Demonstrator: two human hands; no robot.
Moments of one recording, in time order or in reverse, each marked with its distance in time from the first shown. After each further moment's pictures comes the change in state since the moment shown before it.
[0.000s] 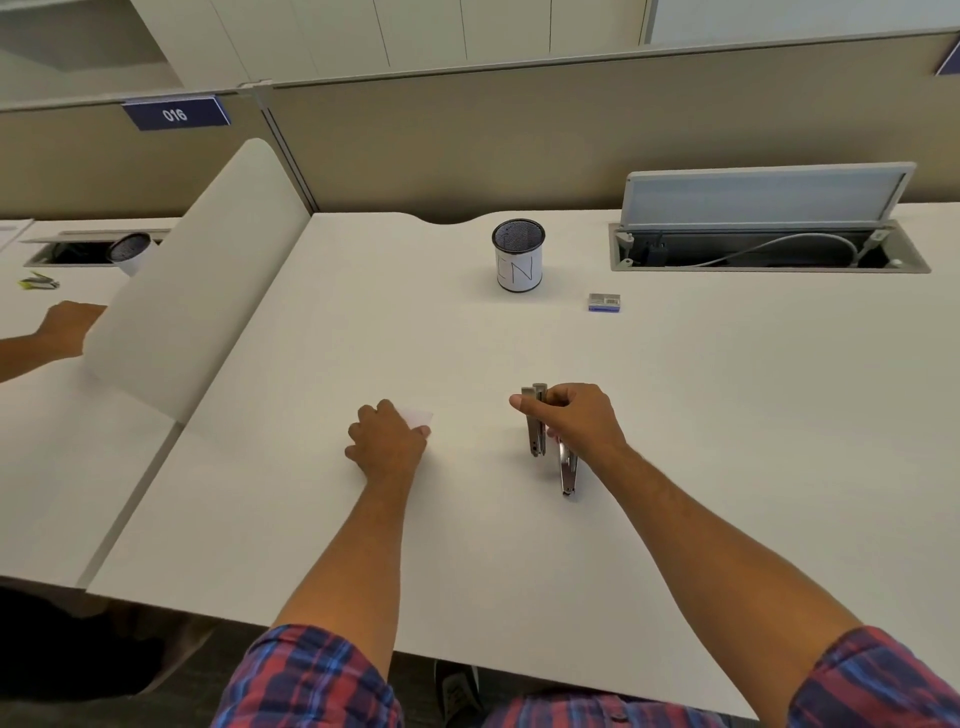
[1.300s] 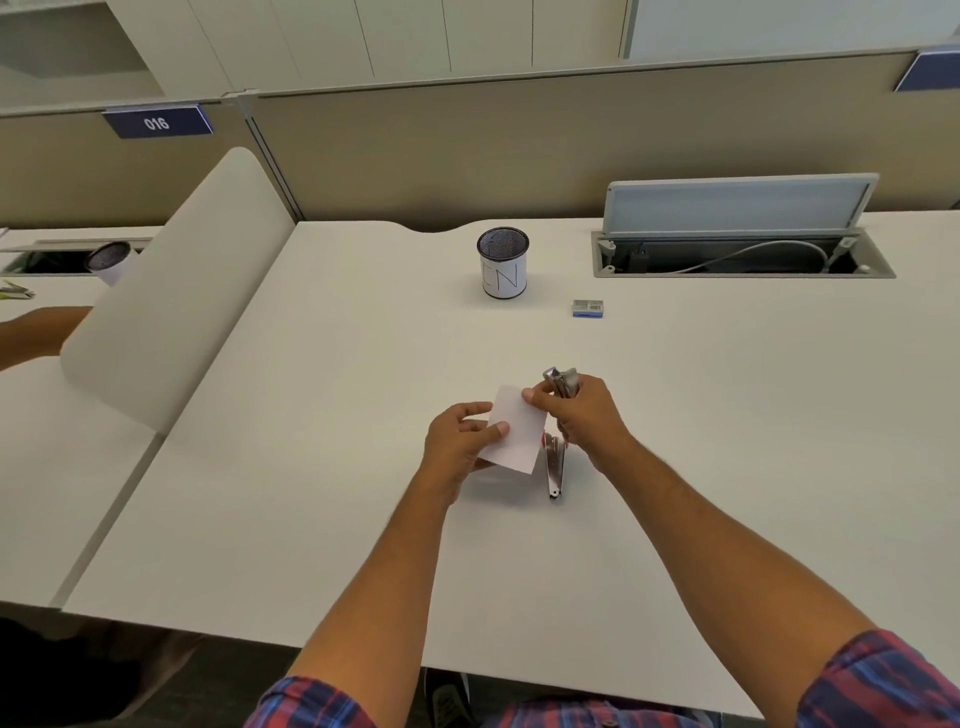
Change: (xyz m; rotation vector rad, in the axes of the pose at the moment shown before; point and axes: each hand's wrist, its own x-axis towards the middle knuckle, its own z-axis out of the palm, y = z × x) left_hand -0.059 0.057 0.005 -1.153 -0.609 0.093; right_hand 0.000 -0.008 -0.020 0.197 -0.001 -0.039
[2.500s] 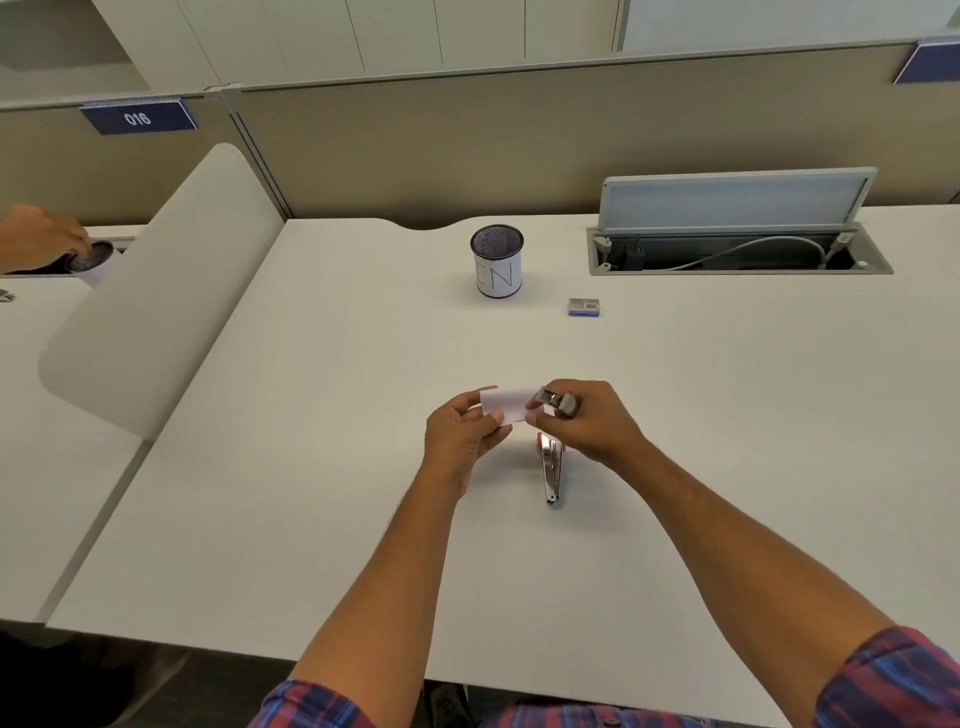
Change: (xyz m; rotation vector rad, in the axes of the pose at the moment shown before) left_hand 0.010 0.007 0.017 -0.315 -0.016 0.069; right_hand 0.005 0.011 -0.020 -0.469 -0.079 -0.352
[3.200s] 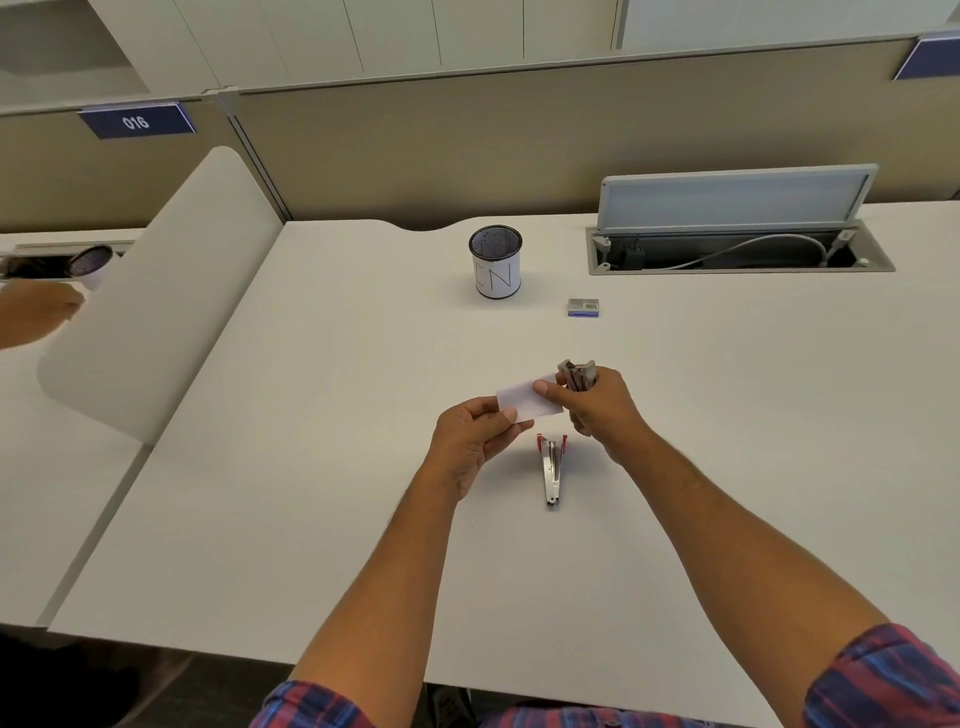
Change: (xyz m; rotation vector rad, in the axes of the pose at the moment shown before) left_hand -0.005 0.009 0.011 -0.030 -0.125 -0.112; right_hand 0.013 -0.004 -0.008 0.583 0.094 0.381
